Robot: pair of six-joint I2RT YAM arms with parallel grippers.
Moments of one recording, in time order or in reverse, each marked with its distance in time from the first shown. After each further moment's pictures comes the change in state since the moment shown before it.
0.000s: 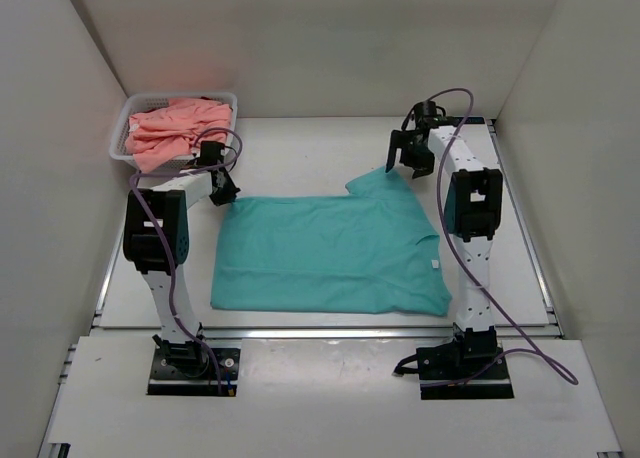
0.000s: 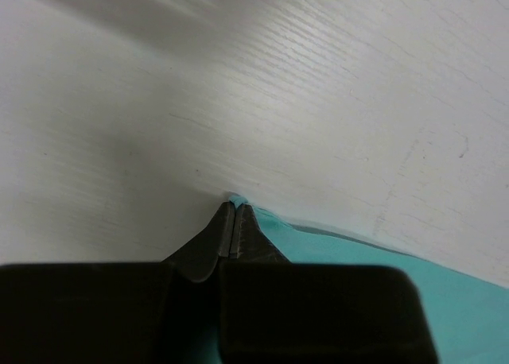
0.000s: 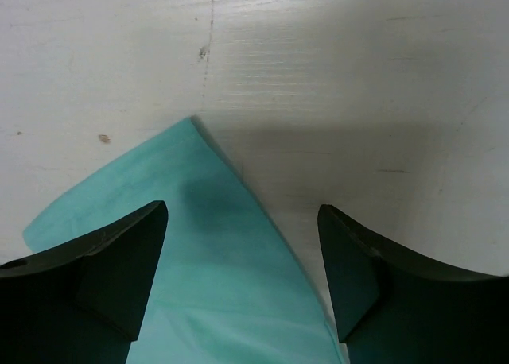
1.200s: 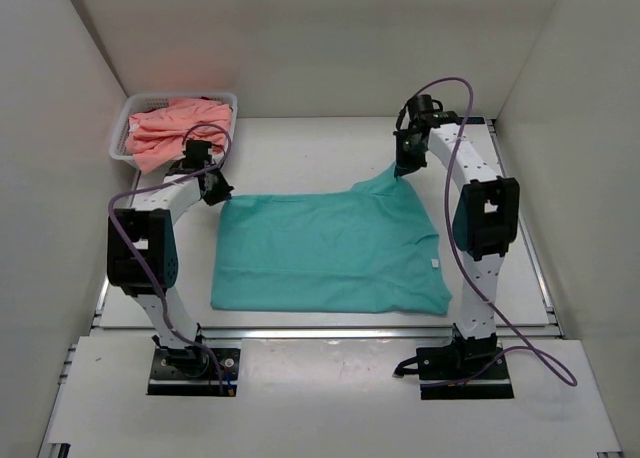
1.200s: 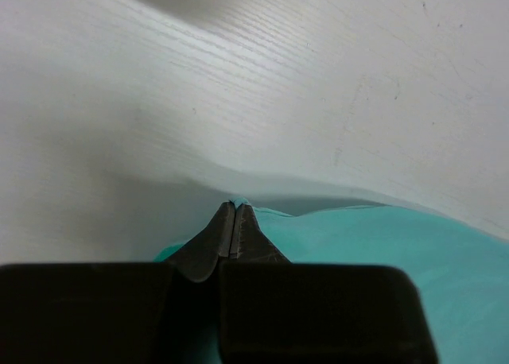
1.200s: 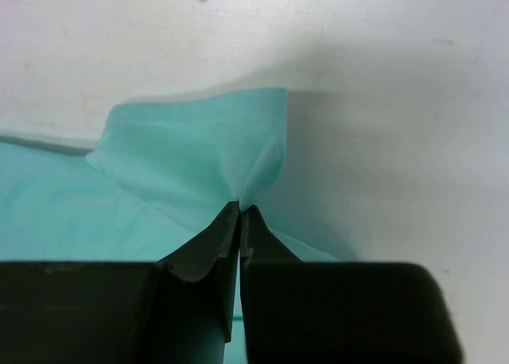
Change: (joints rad) left arm 0.032 -0.185 -0.086 -0.029 0.096 0.000; right arm 0.082 -0.274 -0.186 -0.077 0.024 -0.079
